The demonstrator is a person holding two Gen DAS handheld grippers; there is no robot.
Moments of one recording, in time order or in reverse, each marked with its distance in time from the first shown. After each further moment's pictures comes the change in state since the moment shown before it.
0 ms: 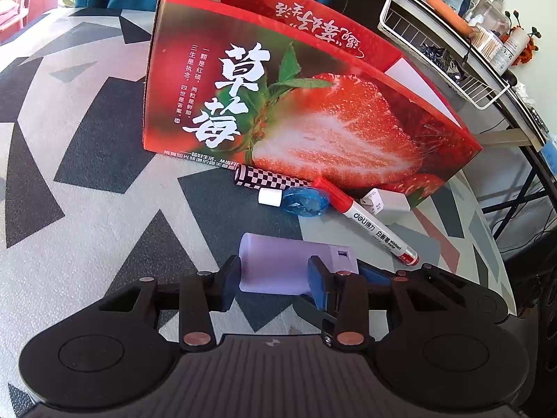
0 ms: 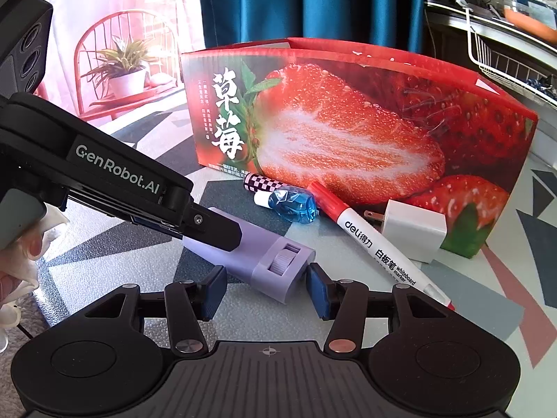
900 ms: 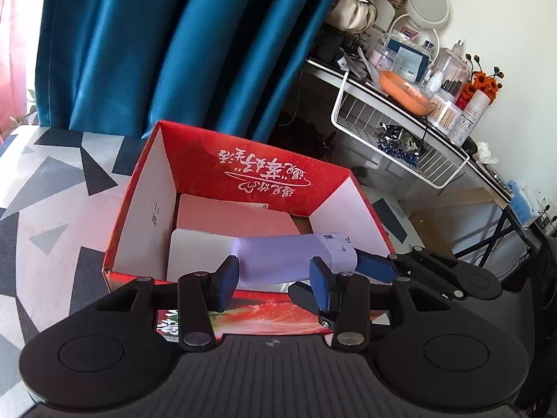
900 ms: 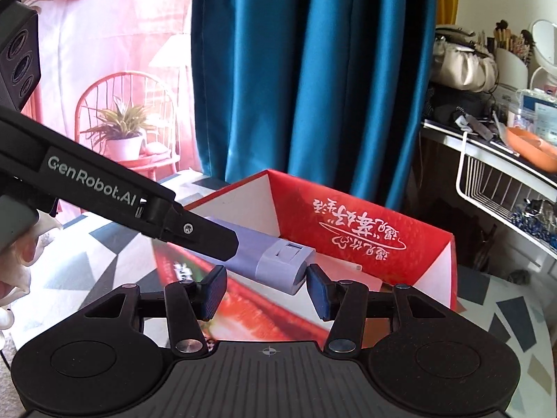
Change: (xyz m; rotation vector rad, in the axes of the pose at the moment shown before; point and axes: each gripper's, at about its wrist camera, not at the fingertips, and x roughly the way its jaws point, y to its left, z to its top) left arm -0.050 -0.044 0.127 0.083 -0.179 -0.058; right arm -0.041 -0.040 0.142 -0.119 -0.173 -0.028
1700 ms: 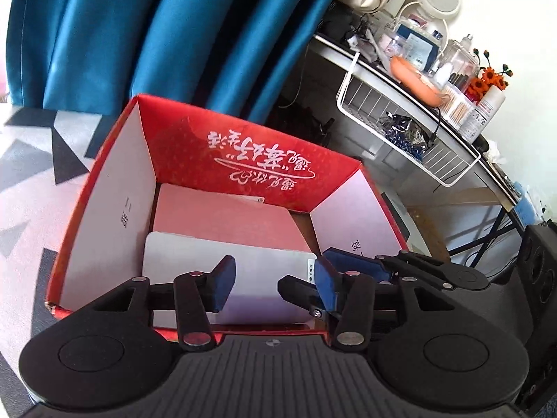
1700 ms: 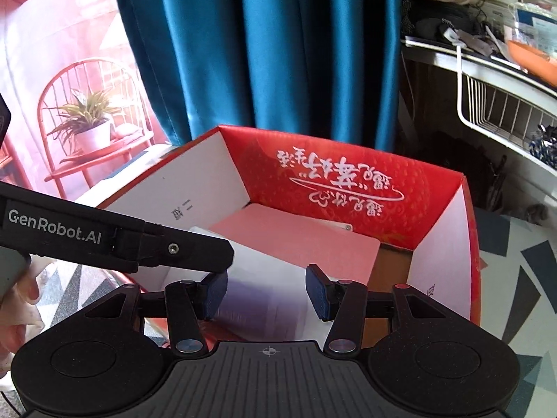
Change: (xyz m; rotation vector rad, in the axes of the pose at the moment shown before) left arm 0.048 0.014 0.003 -0.008 0.027 -0.040; right arm 0.068 -0.051 -0.003 0.171 0.145 0.021
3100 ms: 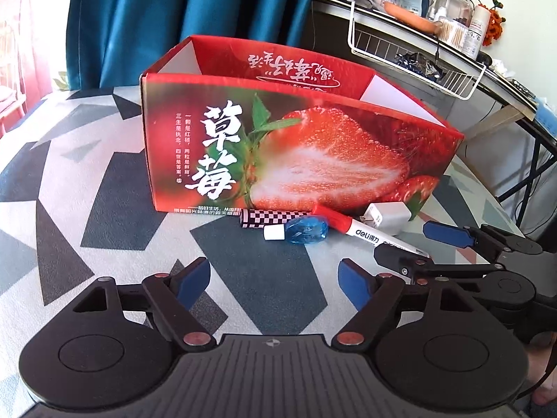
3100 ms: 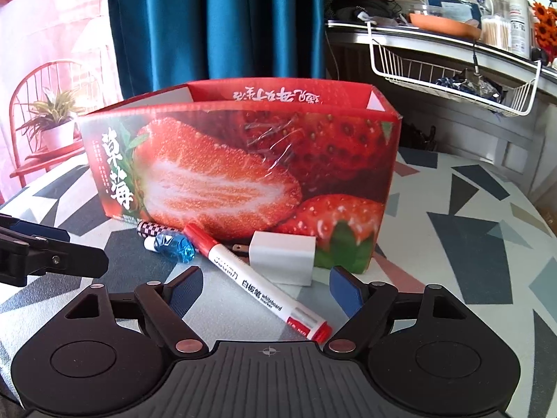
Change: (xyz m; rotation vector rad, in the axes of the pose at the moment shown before) left arm -0.044 0.009 -0.144 0.131 -0.011 0.184; right arm -0.046 0.027 -0.160 0.082 -0.102 -0.203
